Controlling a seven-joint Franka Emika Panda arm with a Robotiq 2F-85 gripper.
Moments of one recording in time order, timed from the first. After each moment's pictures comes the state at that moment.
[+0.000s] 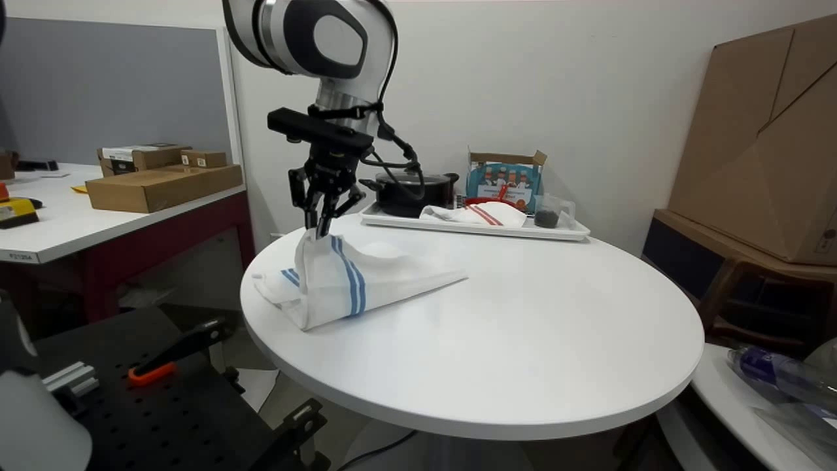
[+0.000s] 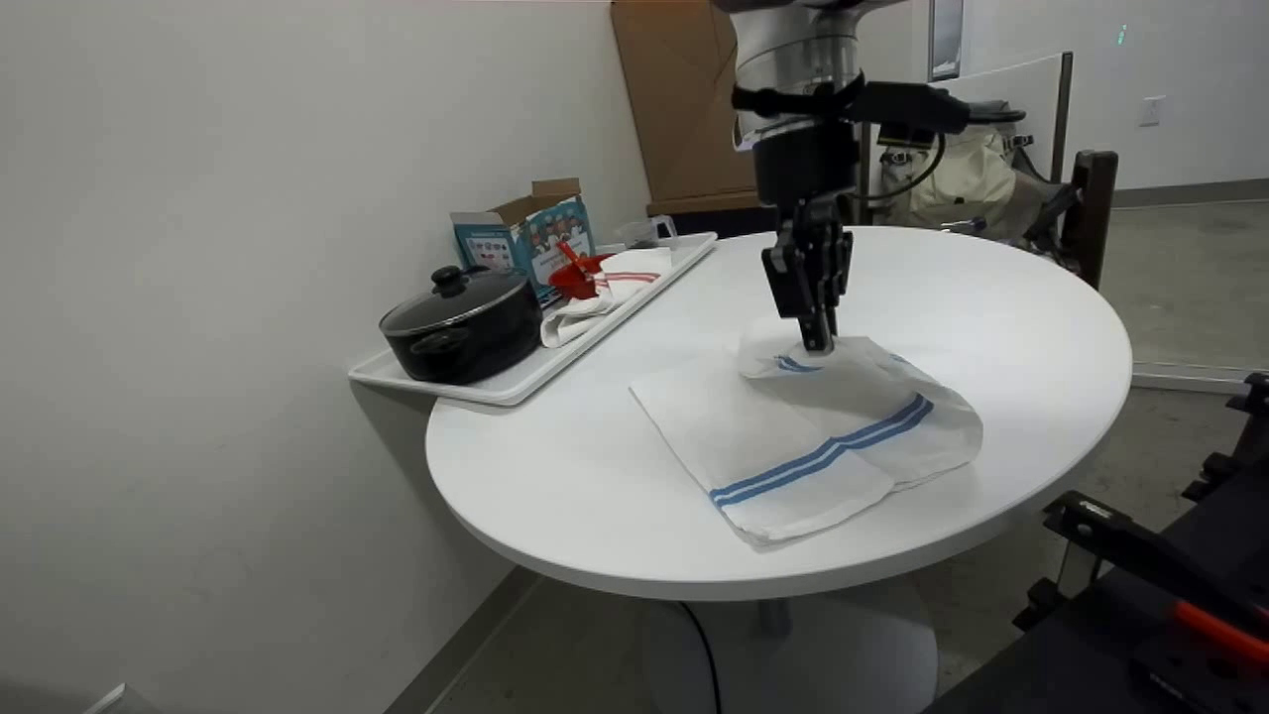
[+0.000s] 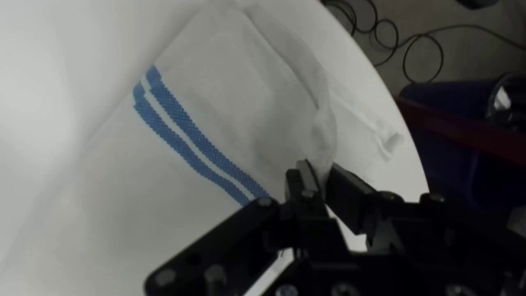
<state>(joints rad) 0.07 0.07 0.17 -2.53 0.26 2.42 -0.47</state>
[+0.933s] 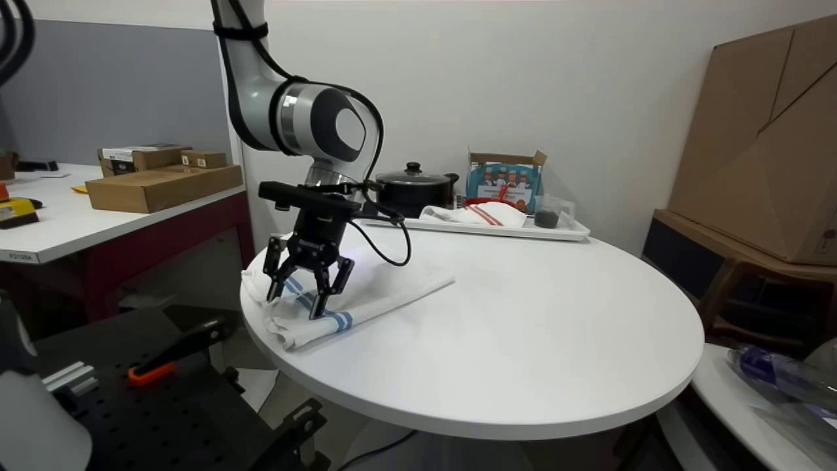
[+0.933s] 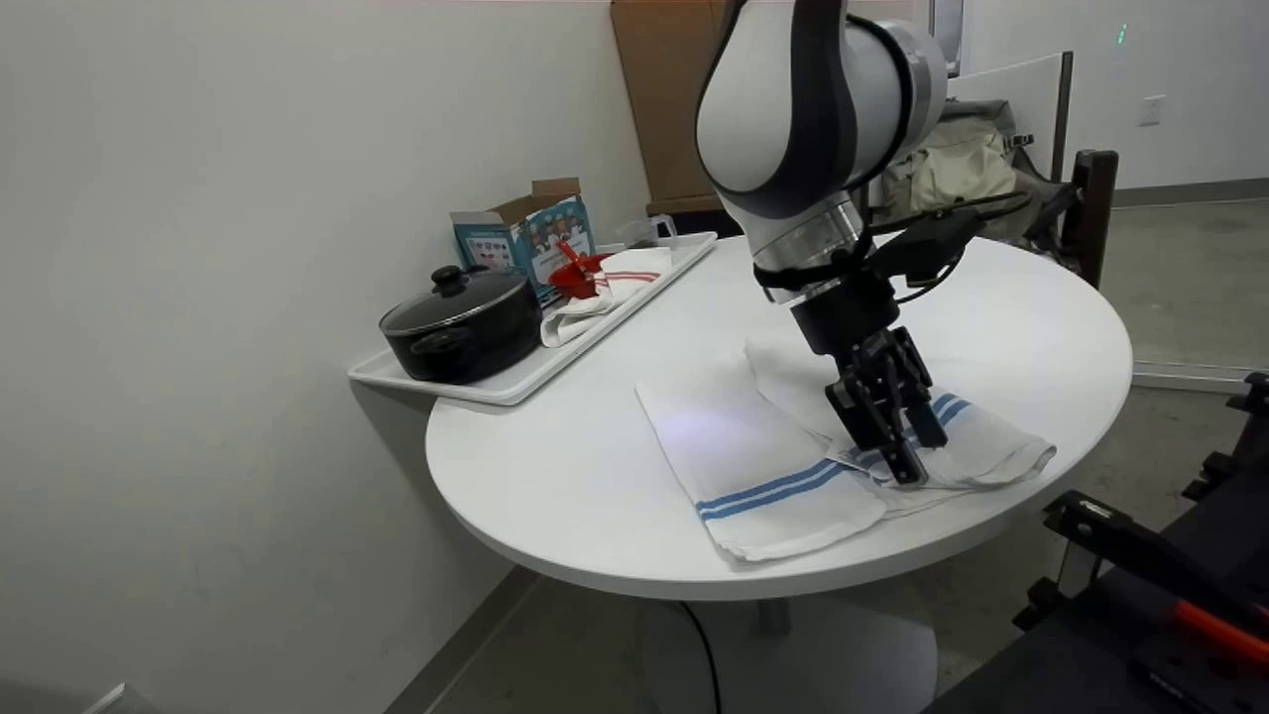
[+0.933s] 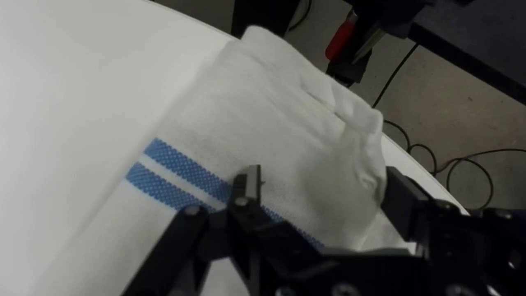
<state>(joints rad) 0.12 0.40 0.13 -2.44 -0.06 2.33 -0.21</state>
